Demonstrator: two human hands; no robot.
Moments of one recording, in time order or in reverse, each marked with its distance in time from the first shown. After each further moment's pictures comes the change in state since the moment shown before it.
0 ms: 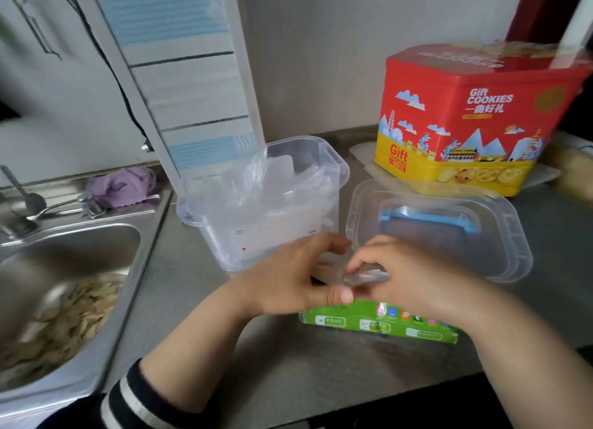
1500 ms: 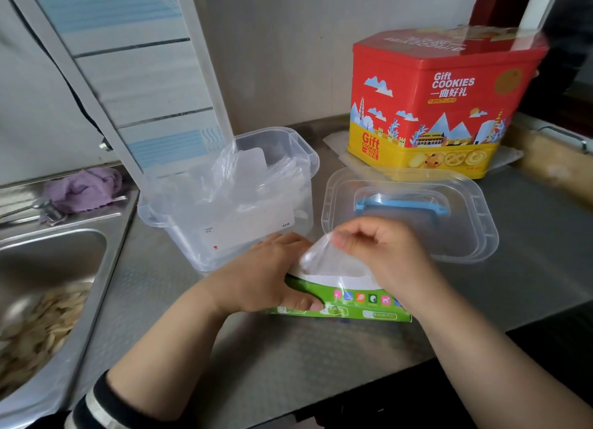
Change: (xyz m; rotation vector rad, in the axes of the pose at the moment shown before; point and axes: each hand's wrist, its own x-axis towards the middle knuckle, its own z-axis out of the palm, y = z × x) left_hand 0.011 -0.015 0.006 0.226 -0.100 -0.032; right_hand -0.001 0.007 0.024 0.866 0.487 0.010
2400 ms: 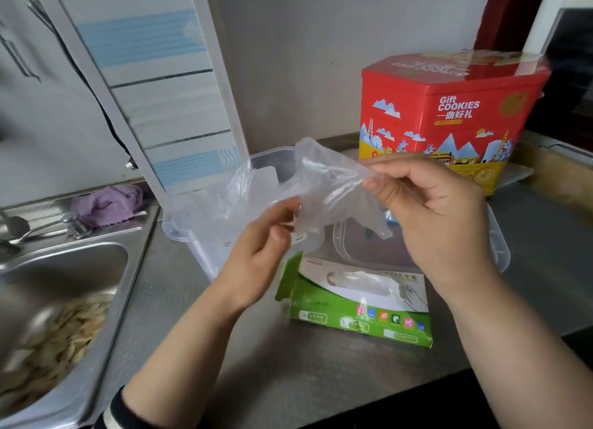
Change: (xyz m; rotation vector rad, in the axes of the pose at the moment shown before) left_hand -0.015 0.023 -0.027 -0.624 0.601 0.150; right_hand 0.015 -0.055 -0.020 -0.114 0.285 -0.677
